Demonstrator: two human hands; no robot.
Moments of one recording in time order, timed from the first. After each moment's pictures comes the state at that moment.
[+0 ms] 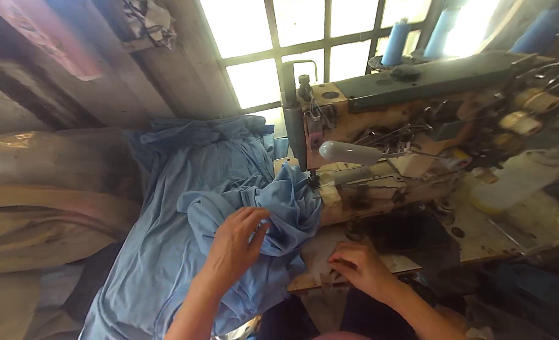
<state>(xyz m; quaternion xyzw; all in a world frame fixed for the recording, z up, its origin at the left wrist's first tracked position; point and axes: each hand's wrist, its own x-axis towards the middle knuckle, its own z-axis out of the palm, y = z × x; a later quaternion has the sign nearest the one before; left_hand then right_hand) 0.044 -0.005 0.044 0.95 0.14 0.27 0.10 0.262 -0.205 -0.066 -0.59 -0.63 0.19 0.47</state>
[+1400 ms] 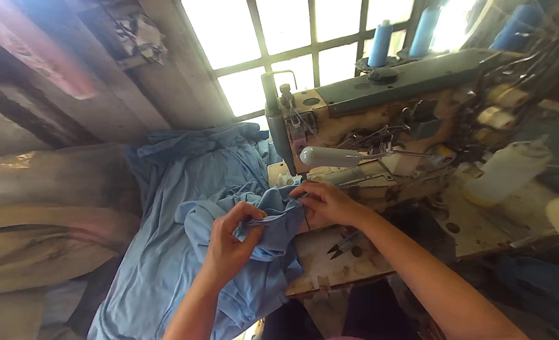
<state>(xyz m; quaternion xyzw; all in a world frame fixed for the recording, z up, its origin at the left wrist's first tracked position) 0.062 -0.001 0.055 0.86 0.05 0.40 0.32 0.303 -0.111 0.041 -0.57 -0.66 0.25 0.42</state>
